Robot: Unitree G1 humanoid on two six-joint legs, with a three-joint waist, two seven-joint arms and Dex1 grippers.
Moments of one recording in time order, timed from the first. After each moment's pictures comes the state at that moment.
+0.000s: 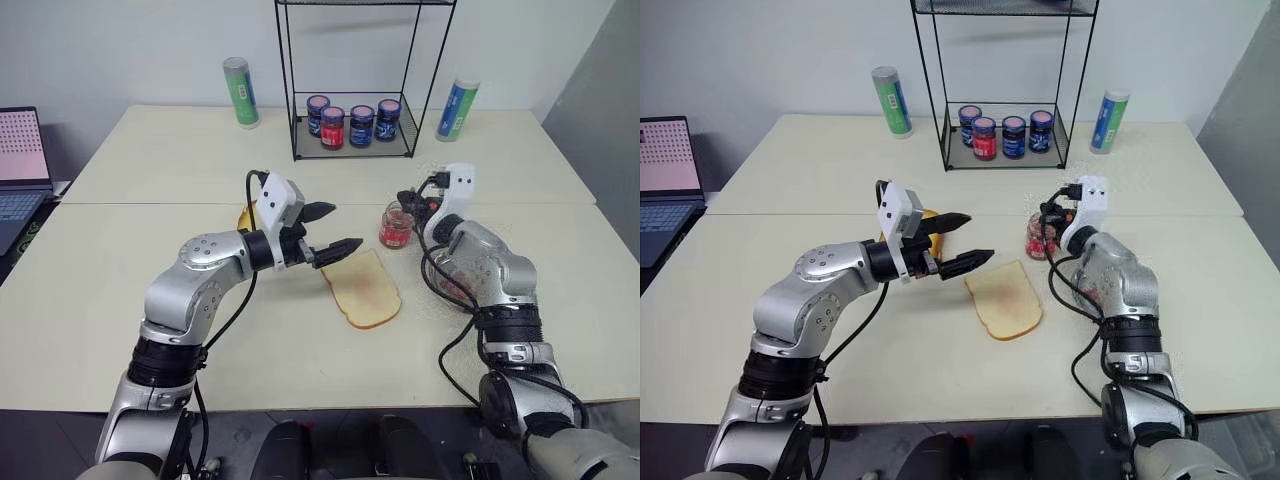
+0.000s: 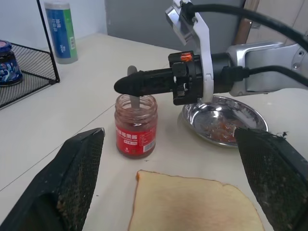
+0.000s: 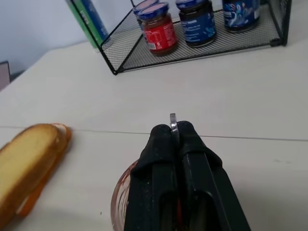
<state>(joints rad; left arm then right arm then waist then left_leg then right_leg) -0.55 0.45 -0.06 -0.19 -0.45 0.61 -0.80 -0.74 -0.16 -0.22 0.26 0.42 0.66 0.26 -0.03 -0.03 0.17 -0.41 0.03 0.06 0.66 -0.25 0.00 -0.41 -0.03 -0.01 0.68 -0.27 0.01</state>
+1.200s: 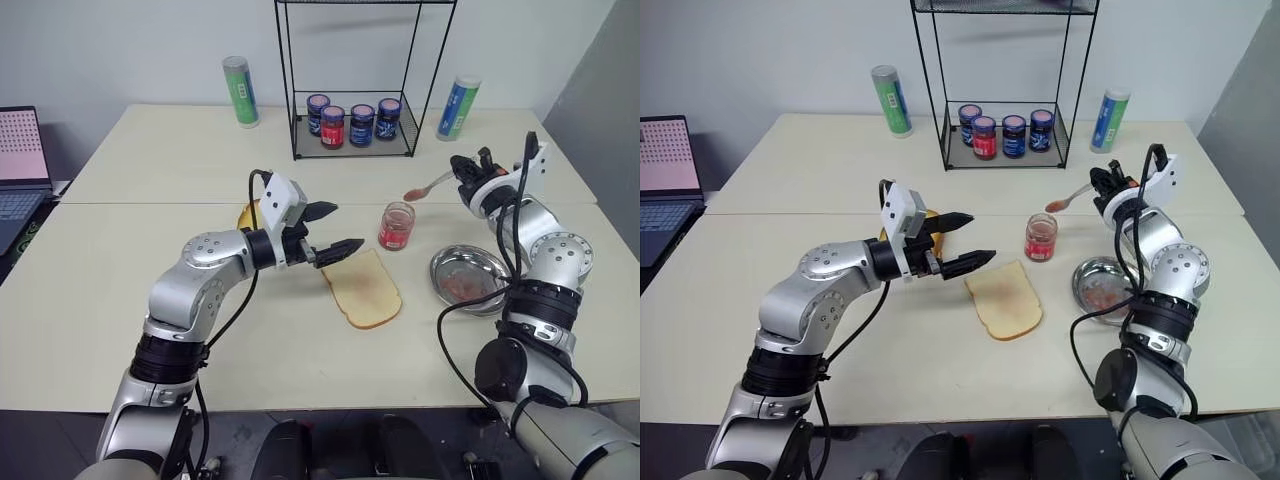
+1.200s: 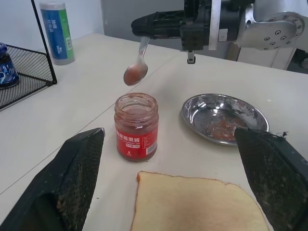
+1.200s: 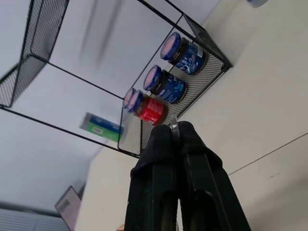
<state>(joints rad) -0.56 0.48 -0.07 -0.16 -0.45 0.58 -0.84 -0.88 -0.13 -0.69 0.24 0.93 0.86 -0.13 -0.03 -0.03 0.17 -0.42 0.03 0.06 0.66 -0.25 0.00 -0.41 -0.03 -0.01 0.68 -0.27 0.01</state>
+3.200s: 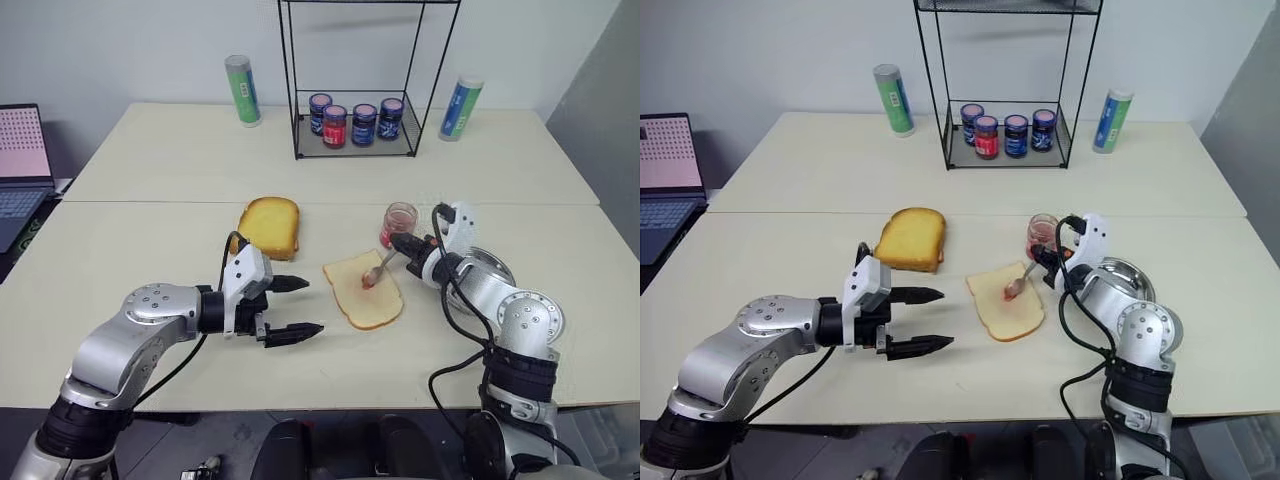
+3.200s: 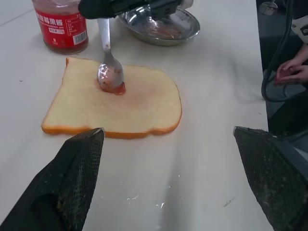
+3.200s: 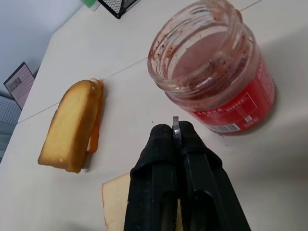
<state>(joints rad) -0.24 0.77 -0.04 -0.40 -0.56 0.64 -1.01 -0.51 -0.03 -0.37 -0.24 0.87 1.22 -0.20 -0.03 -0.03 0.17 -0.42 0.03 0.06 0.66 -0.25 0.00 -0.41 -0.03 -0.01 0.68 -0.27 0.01</state>
